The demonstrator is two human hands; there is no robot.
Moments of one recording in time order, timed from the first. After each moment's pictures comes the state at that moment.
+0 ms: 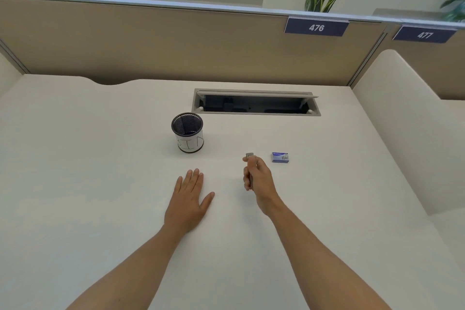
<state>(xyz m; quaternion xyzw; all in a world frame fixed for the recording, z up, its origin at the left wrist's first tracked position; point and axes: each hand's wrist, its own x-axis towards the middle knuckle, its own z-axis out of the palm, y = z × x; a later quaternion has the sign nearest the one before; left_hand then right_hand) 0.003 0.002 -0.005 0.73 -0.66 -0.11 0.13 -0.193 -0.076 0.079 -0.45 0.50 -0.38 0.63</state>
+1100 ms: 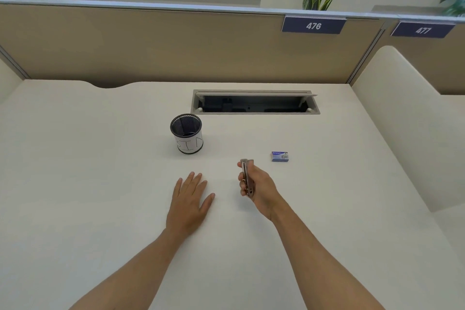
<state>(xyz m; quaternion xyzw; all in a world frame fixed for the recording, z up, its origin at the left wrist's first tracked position) -0.004 0.009 0.003 0.71 -0.68 -0.06 0.19 -0.201 -0.068 0.085 -0.38 0.46 -0.34 0.73</state>
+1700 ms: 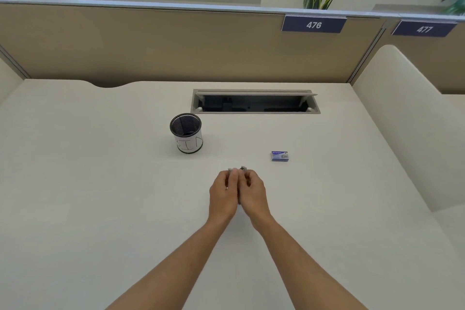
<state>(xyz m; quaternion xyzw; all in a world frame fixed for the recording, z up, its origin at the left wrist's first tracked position) -0.101 -0.019 0.075 0.67 -0.36 -0.41 0.51 -0.176 -0.040 0.075 -0.48 0.58 -0.36 0.55</state>
